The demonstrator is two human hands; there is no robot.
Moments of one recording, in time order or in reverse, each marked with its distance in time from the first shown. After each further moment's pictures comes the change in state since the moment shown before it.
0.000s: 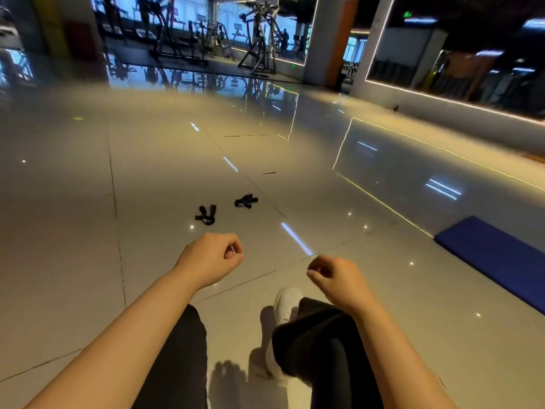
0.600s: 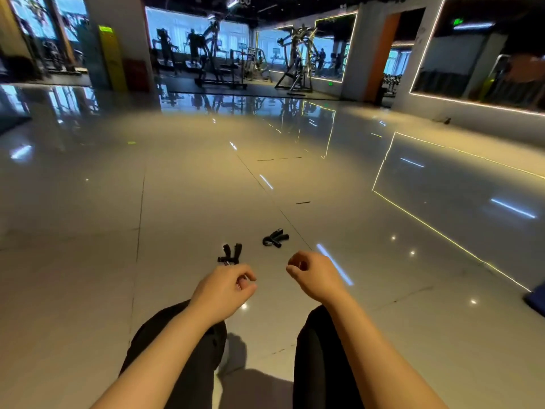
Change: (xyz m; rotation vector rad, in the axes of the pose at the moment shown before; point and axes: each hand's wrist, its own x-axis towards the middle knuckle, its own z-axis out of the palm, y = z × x) left_hand 0.164 -0.049 0.002 -0.100 0.041 -0.100; right_hand 0.257 -0.035 0.027 0.149 -0.037 -0.141
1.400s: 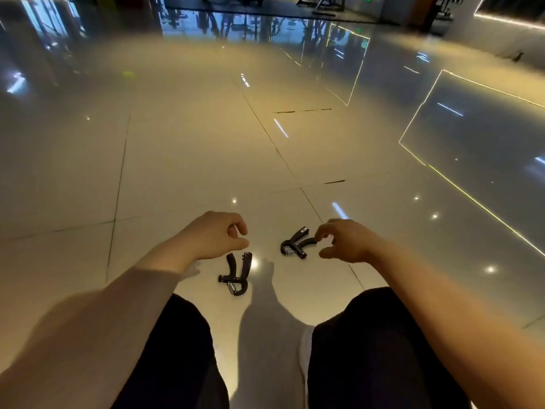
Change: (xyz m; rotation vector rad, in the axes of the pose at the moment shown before) left_hand 0.366 -0.157 -0.050 0.088 -0.259 -0.163; right_hand 0.389 0.076 0.035 -0.421 -0.481 -0.097
